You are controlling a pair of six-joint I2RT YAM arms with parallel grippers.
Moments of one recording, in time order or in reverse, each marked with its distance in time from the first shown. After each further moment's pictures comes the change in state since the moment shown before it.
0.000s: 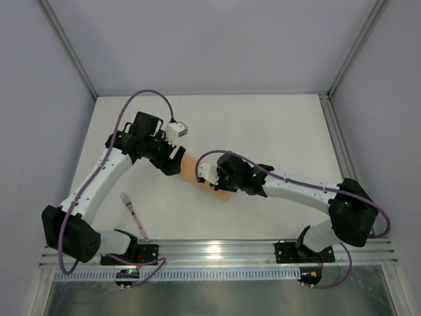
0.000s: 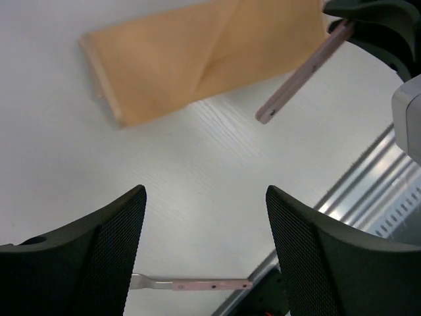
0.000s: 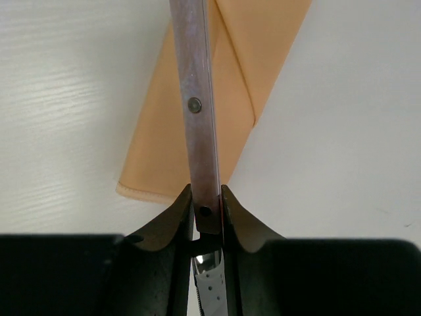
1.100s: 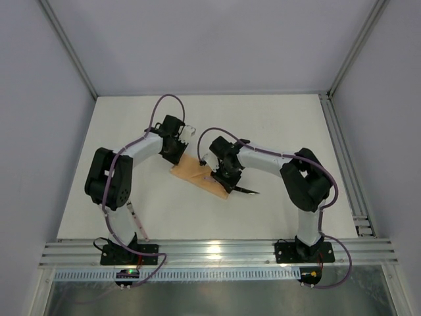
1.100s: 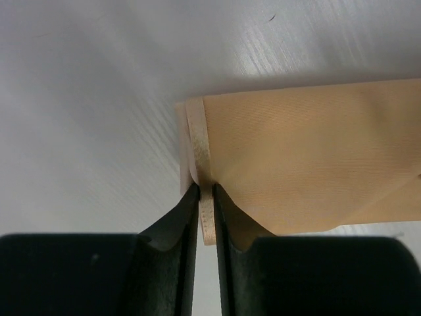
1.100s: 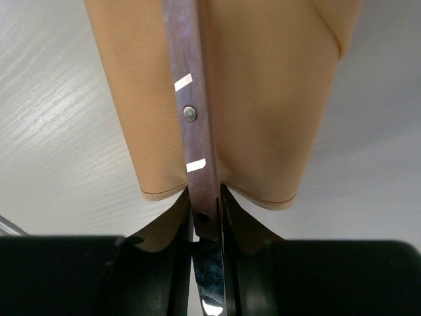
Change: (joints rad) left arm 0.002 0.512 0.002 0.426 -0.356 -0.142; right arm -0.204 0.448 0.360 -0.482 -0.206 0.388
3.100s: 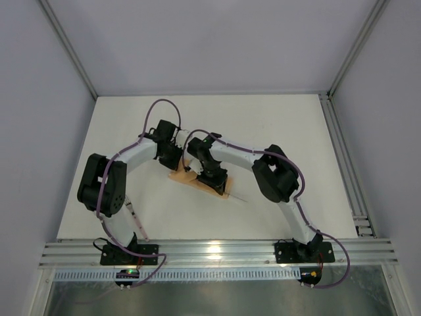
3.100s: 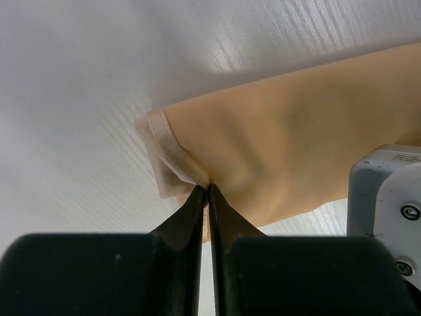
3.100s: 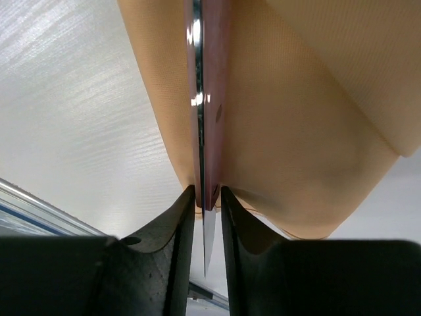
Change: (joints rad) left arm 0.021 -0.086 -0.115 0.026 0.111 0.001; right arm 0.103 0.326 0.472 -0.411 0.045 -0.001
